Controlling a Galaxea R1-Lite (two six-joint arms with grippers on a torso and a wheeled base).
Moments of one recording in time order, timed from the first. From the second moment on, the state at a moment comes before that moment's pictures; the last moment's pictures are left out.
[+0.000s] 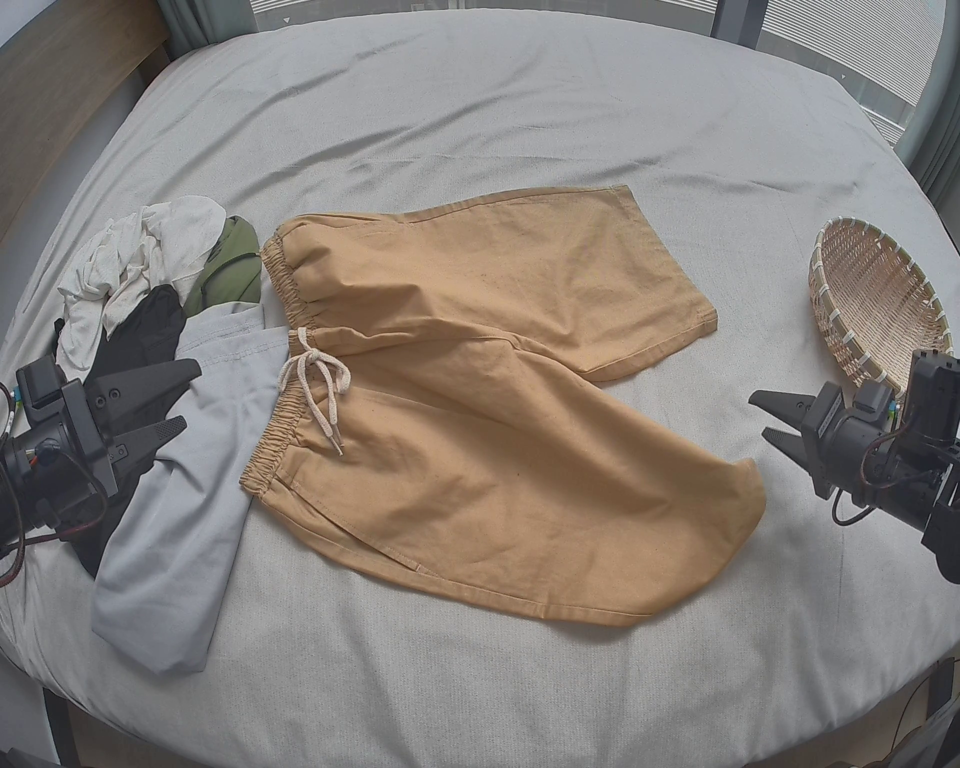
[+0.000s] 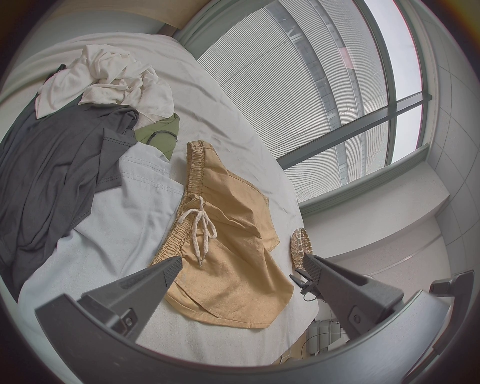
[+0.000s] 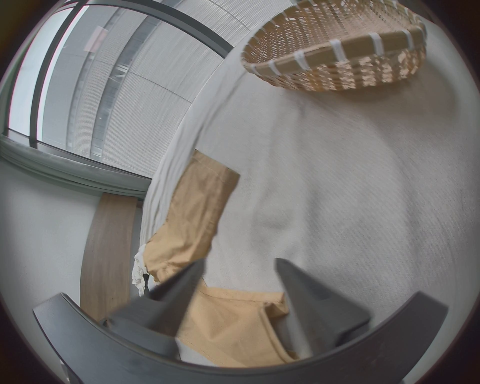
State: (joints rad) left arm 0.04 1.26 -0.52 -0.64 -0.68 -0.70; right arm 0.20 1.55 -0.52 -0.76 0.20 0.89
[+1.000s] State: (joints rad) left arm 0.04 1.26 -0.50 -0.65 -0.68 -0.70; right arm 0.29 1.68 -0.64 -0.74 0.21 1.17
